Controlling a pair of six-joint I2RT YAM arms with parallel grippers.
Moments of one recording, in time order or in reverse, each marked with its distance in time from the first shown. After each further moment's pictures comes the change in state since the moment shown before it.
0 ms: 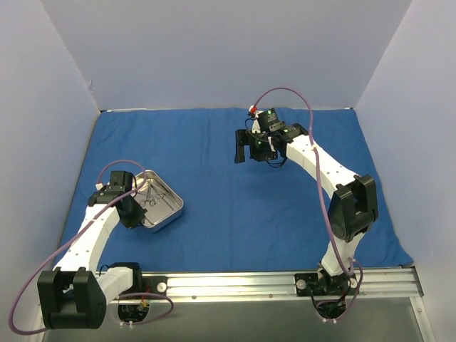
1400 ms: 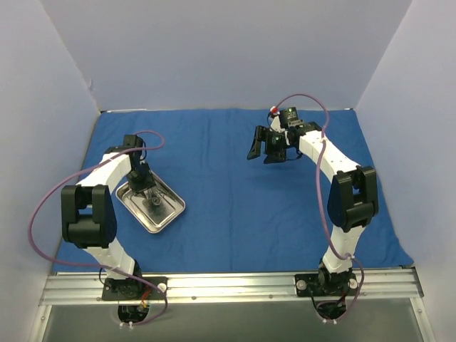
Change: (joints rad) left arm 0.004 0.626 0.447 0.053 0.108 0.315; right arm -0.199 0.087 -0.042 0.051 -0.261 0.073
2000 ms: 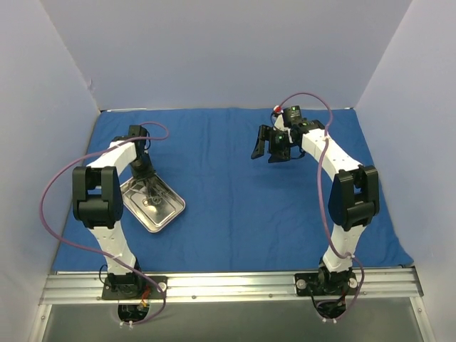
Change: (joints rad) left arm -0.002 0.223 0.197 0.042 -0.080 0.081; right arm -0.020 0.000 0.022 -0.042 0.024 -0.038
